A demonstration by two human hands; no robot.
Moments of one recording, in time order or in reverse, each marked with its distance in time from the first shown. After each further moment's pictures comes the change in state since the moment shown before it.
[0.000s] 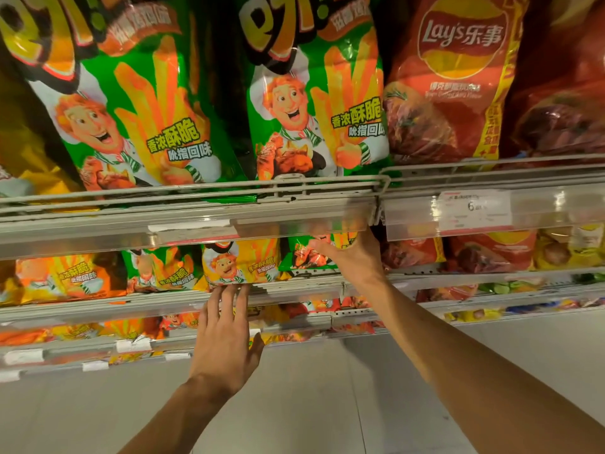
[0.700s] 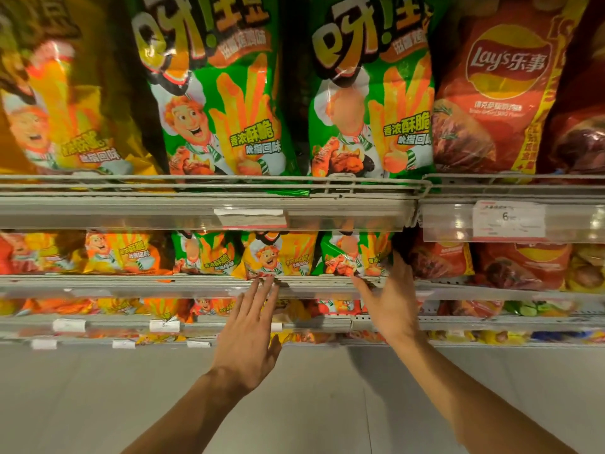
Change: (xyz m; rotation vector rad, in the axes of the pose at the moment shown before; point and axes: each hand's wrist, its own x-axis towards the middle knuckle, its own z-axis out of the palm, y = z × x) left_hand -0.023 -0.022 0.008 -0.014 0.006 0.131; right_hand -0.062 0.038 0.005 -0.264 0.165 -0.234
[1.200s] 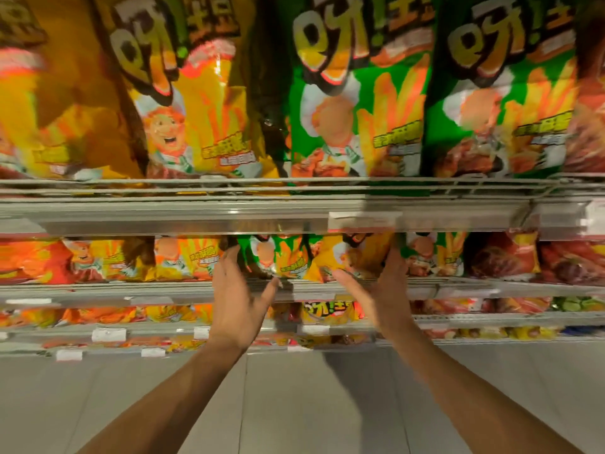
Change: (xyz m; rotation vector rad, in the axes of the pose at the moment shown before) left_hand 0.003 -0.134 -0.066 -0.688 0.417 -0.239; right_hand -0.030 -0.129 0.086 0.354 -0.074 0.098
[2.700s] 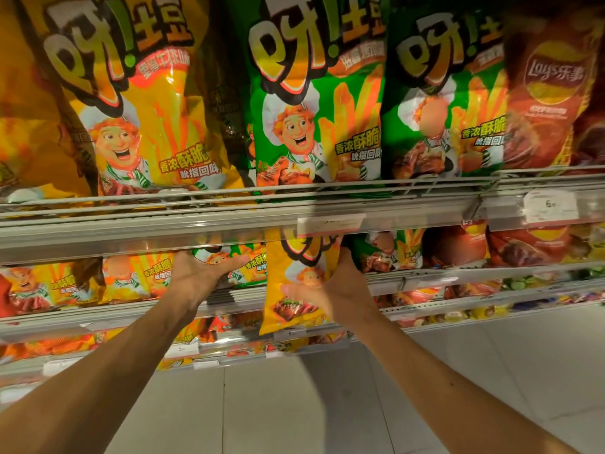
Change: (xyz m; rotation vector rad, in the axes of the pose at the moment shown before) left_hand 0.076 -0.009 -0.009 -0.476 -0.160 -0.438; right_hand -0.004 -0.038 0.006 -0.020 -0.191 0.151
